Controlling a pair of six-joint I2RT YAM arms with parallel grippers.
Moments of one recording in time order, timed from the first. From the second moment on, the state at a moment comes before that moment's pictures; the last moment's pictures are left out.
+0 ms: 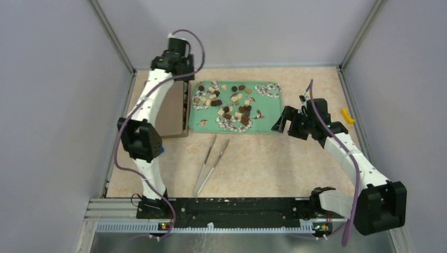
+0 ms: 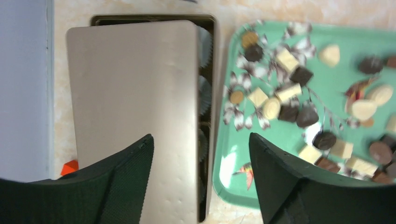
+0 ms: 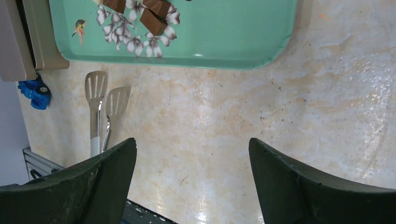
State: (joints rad) left arm -0.29 1.98 2.06 -0.89 -0.35 -0.17; right arm 0.21 1.13 0.84 -0.50 -0.29 0.49
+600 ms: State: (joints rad) left arm 0.34 1.76 1.53 -0.58 0.38 -0.38; right arm 0.21 1.19 0.81 -0.37 -0.36 0.51
